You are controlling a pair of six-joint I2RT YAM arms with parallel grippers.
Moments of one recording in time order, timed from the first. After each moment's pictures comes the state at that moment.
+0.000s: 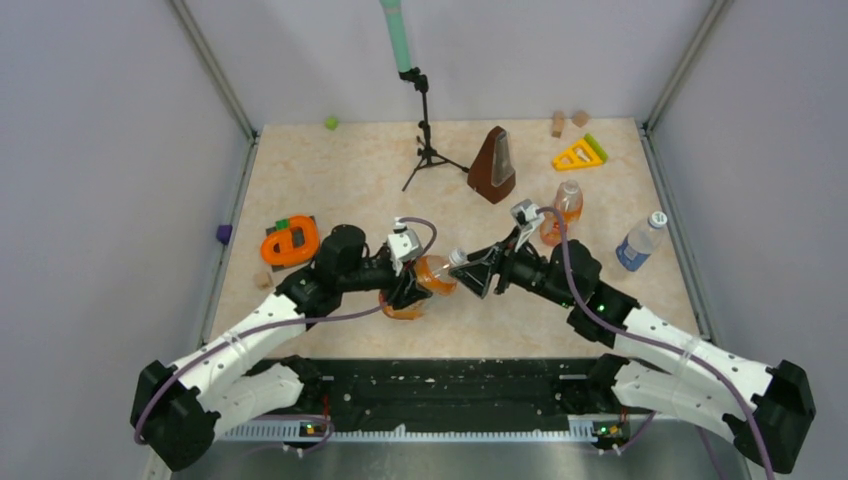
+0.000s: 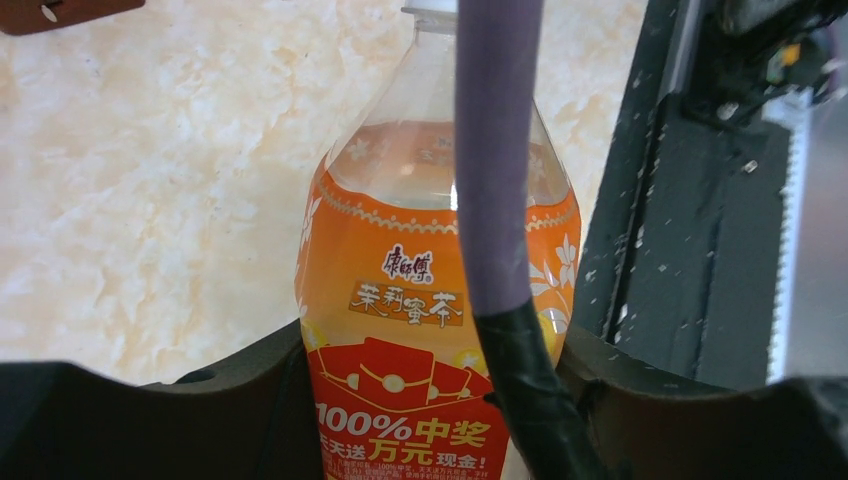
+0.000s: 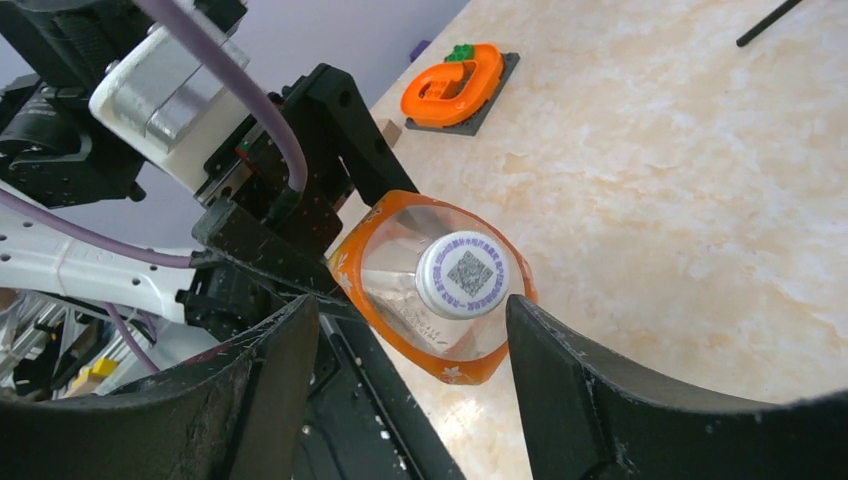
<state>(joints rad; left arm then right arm) -0.63 0.97 0.66 -0.14 0.59 0.13 0.85 0.86 0.59 0.20 -0.17 0.54</state>
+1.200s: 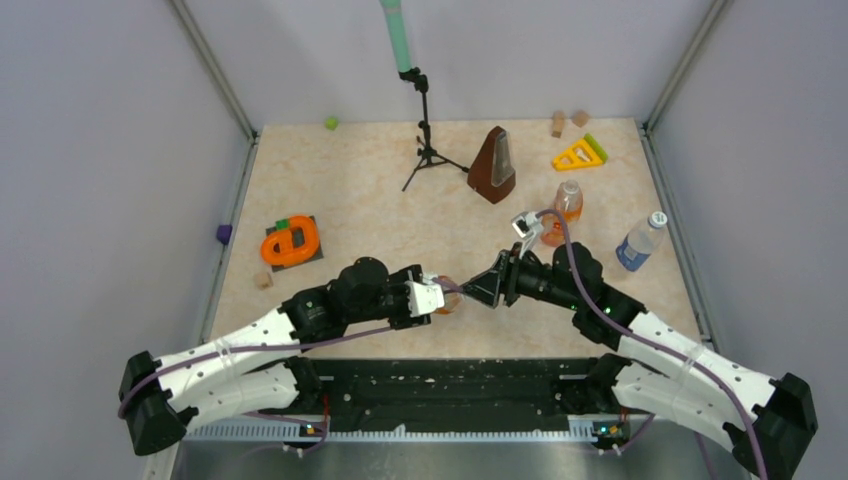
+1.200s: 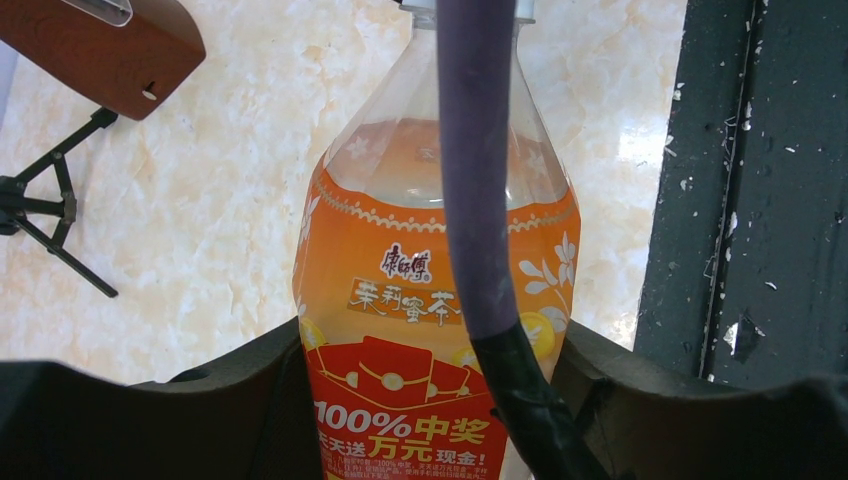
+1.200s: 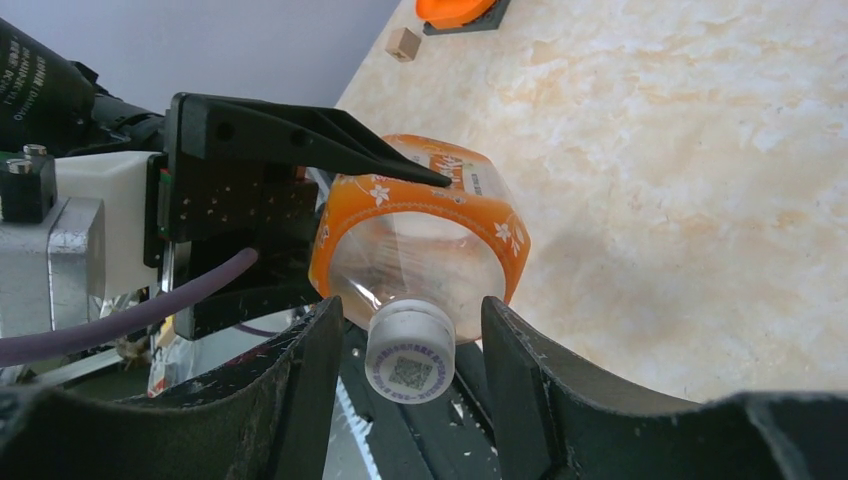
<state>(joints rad) -0.98 0.89 0.66 -0.27 0.15 0.48 0.79 0.80 0.55 0.04 -0.32 0.67</state>
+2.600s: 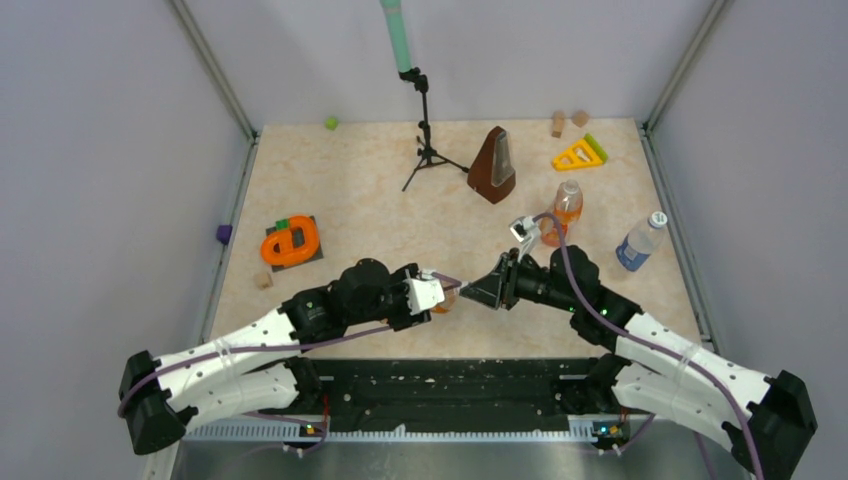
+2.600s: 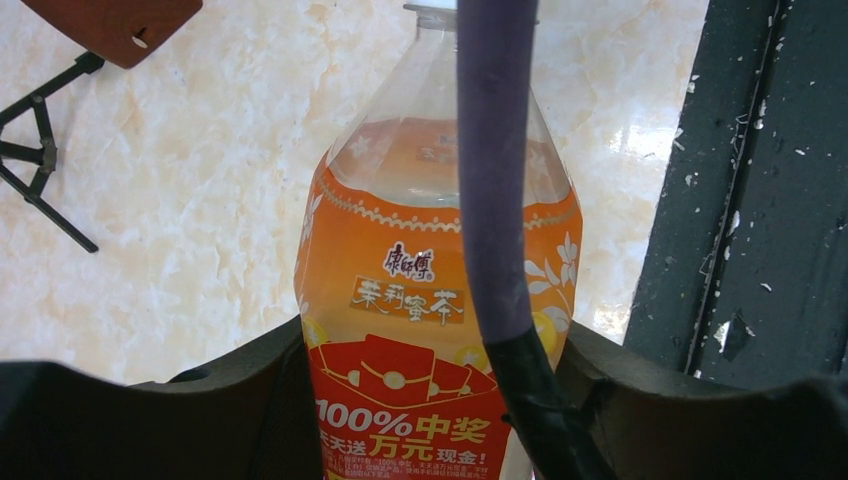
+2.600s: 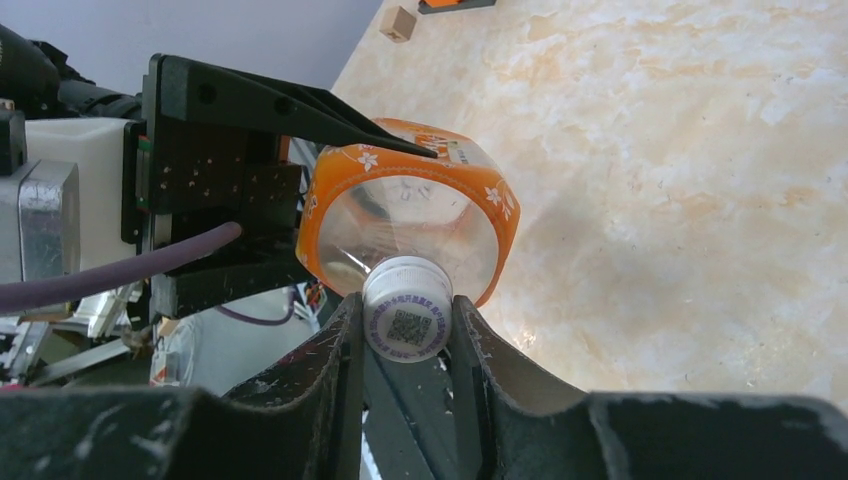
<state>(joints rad) -0.99 0.89 0.66 -0.29 0.09 0.42 0.79 0.81 0.51 0.07 -0.34 0.68</state>
